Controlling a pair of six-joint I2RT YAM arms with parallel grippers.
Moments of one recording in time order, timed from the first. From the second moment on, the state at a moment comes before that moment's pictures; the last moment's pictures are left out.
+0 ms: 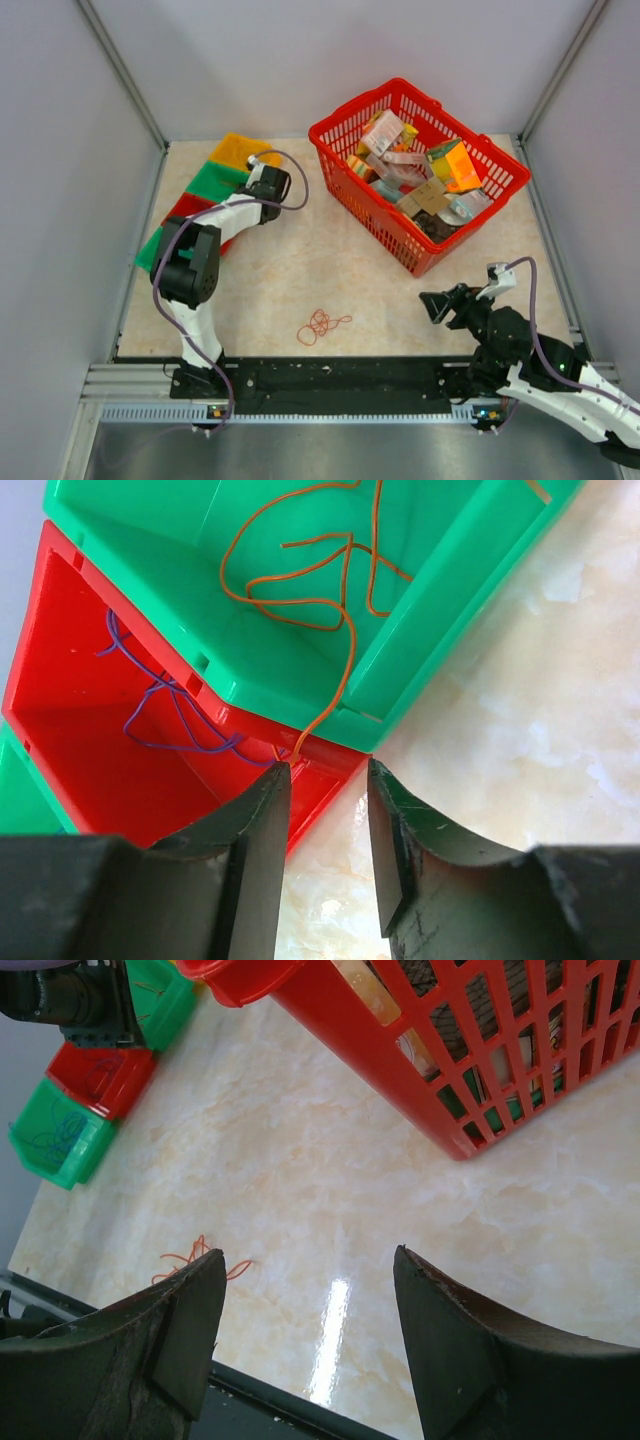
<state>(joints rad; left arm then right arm) -0.34 1.91 1.29 -0.40 -0.75 -0.19 1.06 0.00 0.40 -0.70 0.59 0.76</state>
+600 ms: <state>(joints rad) -0.34 1.92 1.38 -0.41 -0.78 -0.13 1.06 0.00 0.40 -0.70 0.59 0.76</state>
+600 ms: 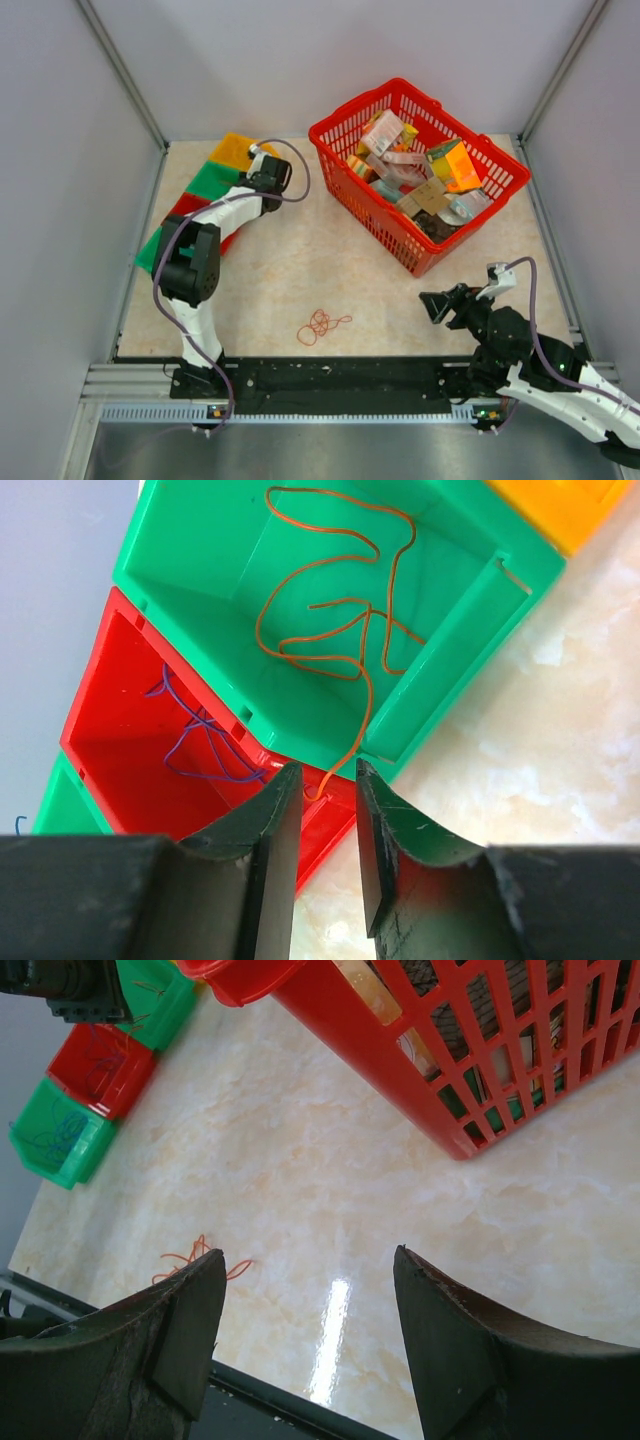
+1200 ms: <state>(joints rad) -0.33 1.98 1.39 -0.45 -0.79 -0.15 1.06 0.00 0.40 -0.70 0.59 0.76</state>
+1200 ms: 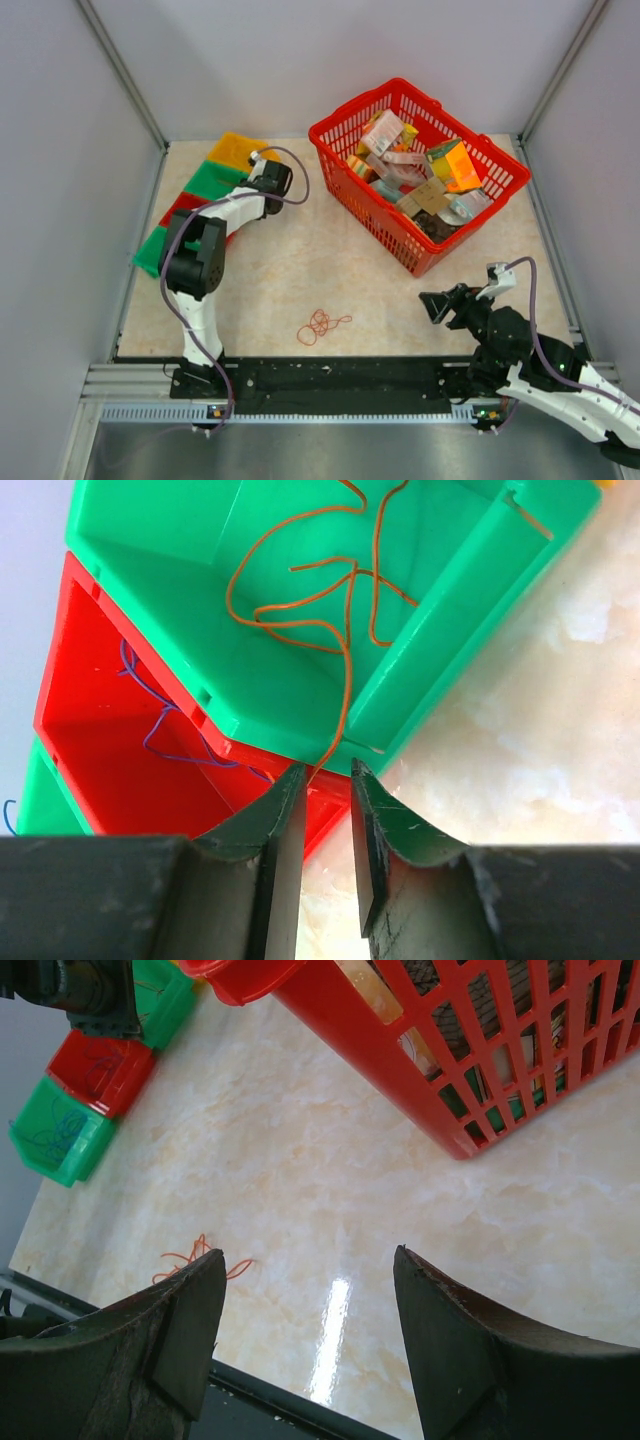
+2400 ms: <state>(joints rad) -0.19 1.99 1.60 -0.49 -0.50 -0.28 1.06 0.00 0.40 -0.70 0.59 0.76</state>
